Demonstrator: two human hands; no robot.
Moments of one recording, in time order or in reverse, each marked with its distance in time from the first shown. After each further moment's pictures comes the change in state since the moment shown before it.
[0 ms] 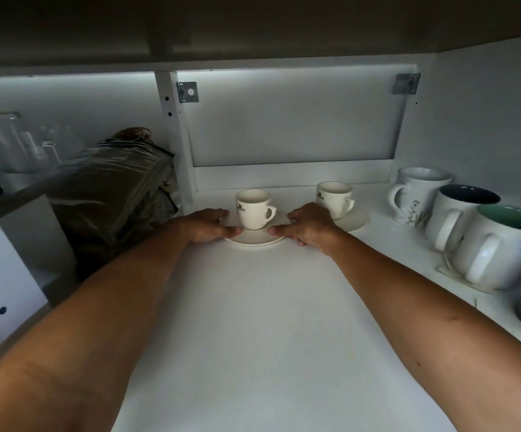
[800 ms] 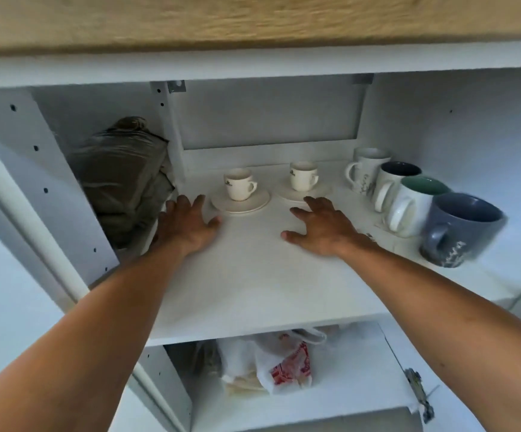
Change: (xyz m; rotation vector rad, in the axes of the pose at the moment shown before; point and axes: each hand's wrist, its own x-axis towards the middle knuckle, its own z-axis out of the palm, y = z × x) left_hand -0.116 0.014 0.022 0.318 0.328 -0.110; right_hand -0.144 0.018 -0.051 -0.819 -0.039 -0.130
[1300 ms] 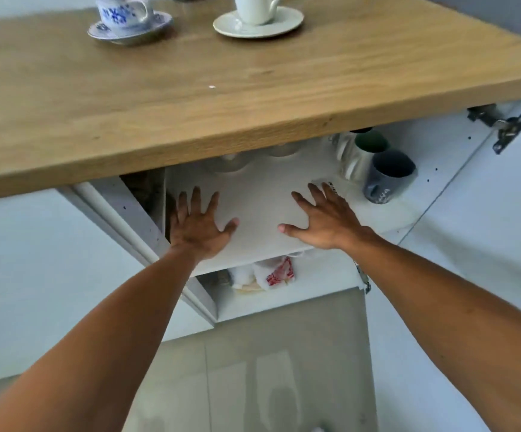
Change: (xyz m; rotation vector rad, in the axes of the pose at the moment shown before) left_hand -0.148 0.015 -0.112 0.085 -0.269 0.172; right_hand -0.159 -0.030 -0.096 0.072 -0.267 0.116
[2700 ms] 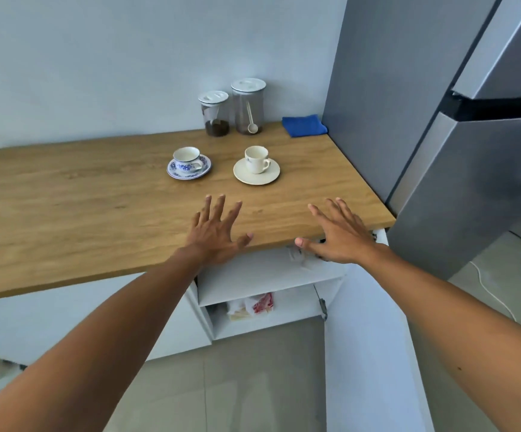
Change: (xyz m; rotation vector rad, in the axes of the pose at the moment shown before) left_hand -0.113 0.027 -0.336 -0.155 -0.006 0.236; right_hand -0.184 -0.014 -0.306 -0.010 0.075 0.045
